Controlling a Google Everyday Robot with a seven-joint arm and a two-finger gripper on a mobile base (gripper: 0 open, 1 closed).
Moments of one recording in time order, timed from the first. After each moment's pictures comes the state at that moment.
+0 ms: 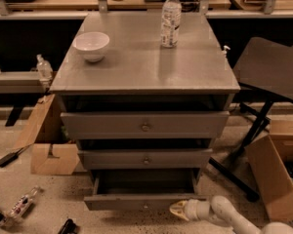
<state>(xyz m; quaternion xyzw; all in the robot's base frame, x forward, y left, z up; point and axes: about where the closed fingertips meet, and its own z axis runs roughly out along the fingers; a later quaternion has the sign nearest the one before) 0.526 -0.155 0.122 -0.55 0.71 0.24 0.37</state>
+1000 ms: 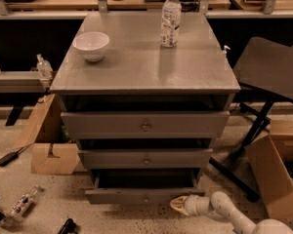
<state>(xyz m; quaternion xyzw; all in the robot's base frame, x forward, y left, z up) 0.550 -0.158 0.118 -0.54 0.72 0.23 0.38</state>
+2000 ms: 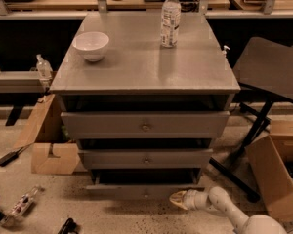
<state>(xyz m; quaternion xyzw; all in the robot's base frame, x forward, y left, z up) 0.581 -0.160 0.114 -0.53 0.72 0.22 0.38</state>
